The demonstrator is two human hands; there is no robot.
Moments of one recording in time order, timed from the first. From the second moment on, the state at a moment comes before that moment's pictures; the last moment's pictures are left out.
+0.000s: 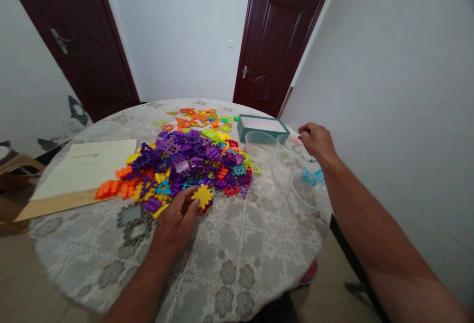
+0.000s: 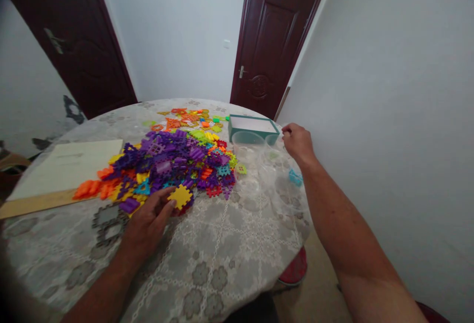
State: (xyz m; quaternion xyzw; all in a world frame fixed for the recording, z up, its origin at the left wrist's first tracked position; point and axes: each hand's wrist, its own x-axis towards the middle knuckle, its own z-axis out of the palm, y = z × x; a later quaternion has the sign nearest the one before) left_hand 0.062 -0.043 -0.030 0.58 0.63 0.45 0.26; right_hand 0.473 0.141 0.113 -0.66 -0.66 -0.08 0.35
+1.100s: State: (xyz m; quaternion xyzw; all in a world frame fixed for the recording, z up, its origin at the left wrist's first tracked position) left_hand 0.063 -0.062 -0.017 0.61 0.58 0.54 0.09; right_hand 0.383 0.144 0.082 -0.63 -0.74 -0.09 0.20
